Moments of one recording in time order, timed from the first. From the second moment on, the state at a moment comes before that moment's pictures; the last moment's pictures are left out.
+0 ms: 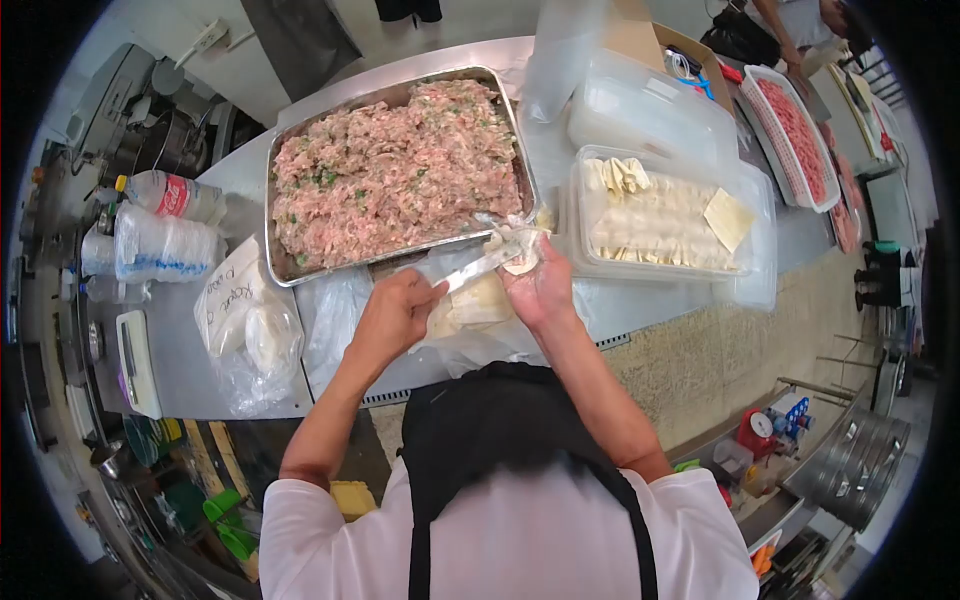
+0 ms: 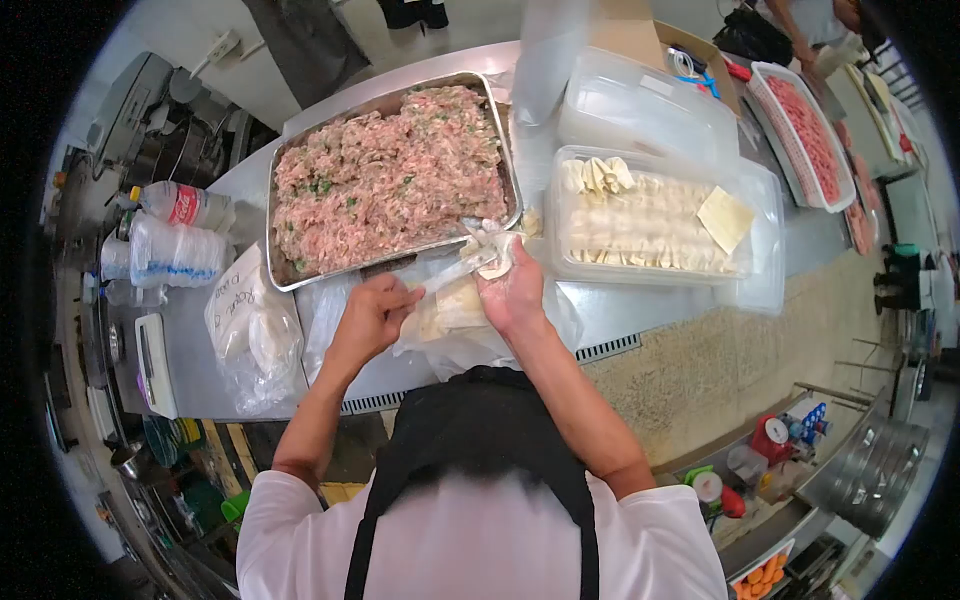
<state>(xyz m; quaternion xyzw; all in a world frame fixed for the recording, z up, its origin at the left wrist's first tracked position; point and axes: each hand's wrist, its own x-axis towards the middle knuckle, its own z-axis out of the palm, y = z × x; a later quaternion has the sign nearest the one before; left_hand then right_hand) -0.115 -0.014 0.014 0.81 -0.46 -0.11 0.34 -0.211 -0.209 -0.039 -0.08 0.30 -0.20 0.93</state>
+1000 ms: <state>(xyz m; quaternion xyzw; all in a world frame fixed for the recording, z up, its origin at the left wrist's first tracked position) -0.109 0.042 0.100 0.81 -0.29 -0.13 0.49 -0.272 -0.236 0.042 -0.72 0.16 -0.31 0.60</state>
